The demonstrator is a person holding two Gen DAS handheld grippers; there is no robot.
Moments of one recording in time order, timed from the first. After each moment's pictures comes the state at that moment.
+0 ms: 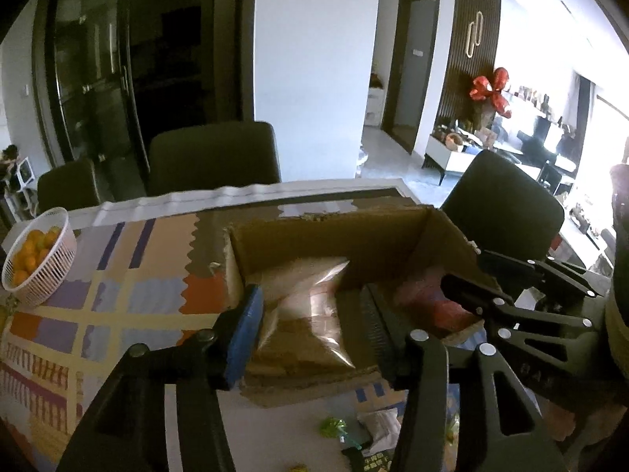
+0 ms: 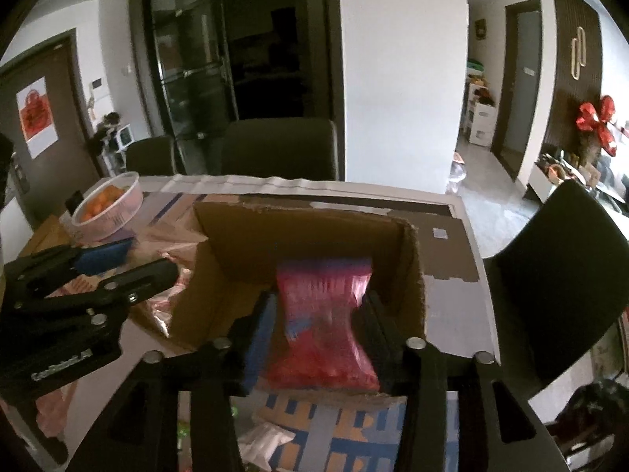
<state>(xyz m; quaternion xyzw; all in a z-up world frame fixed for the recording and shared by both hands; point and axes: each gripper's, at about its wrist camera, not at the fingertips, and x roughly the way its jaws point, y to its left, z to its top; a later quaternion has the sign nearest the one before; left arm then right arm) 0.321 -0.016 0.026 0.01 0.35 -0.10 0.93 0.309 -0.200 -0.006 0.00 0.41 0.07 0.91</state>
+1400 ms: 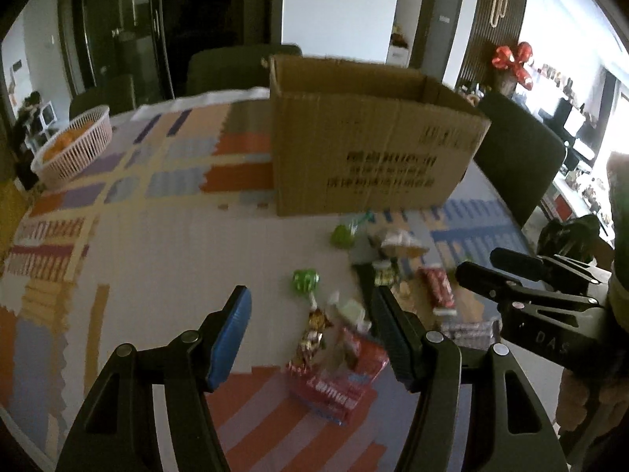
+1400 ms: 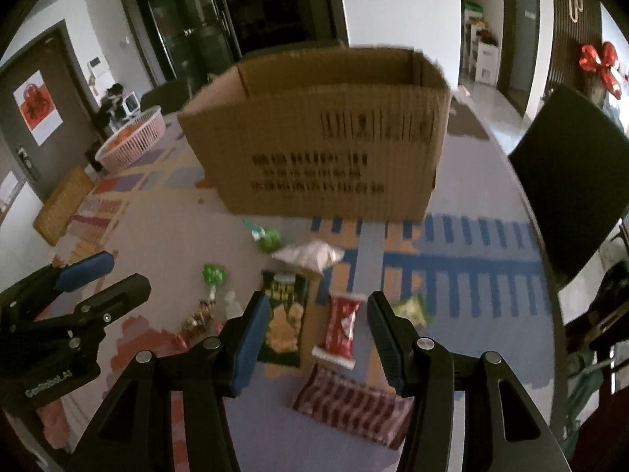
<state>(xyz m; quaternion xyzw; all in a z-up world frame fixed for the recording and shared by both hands) 0.169 0.010 -0.059 0.00 0.44 -0.06 0.89 0.173 -0.185 -0.072 0.05 0.50 0.09 0.86</state>
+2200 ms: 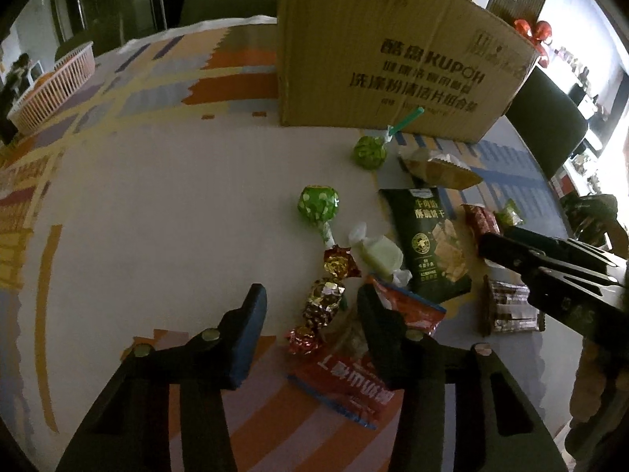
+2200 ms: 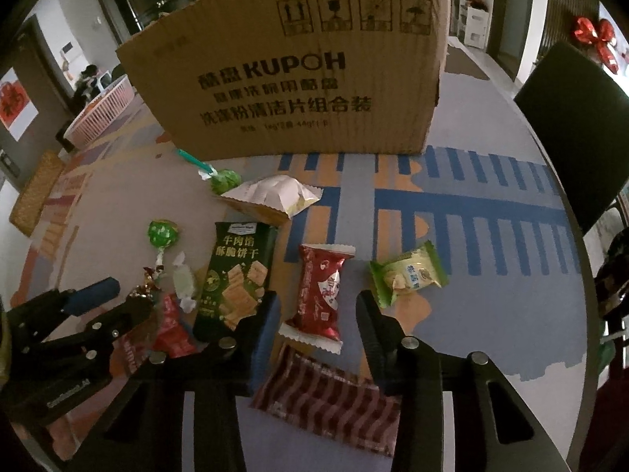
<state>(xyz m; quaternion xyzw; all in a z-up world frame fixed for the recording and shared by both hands) 0.190 0.016 -0.135 -0.03 0.52 -0.07 0.85 0.184 -0.186 -0.136 0.05 0.56 0.06 0.82</state>
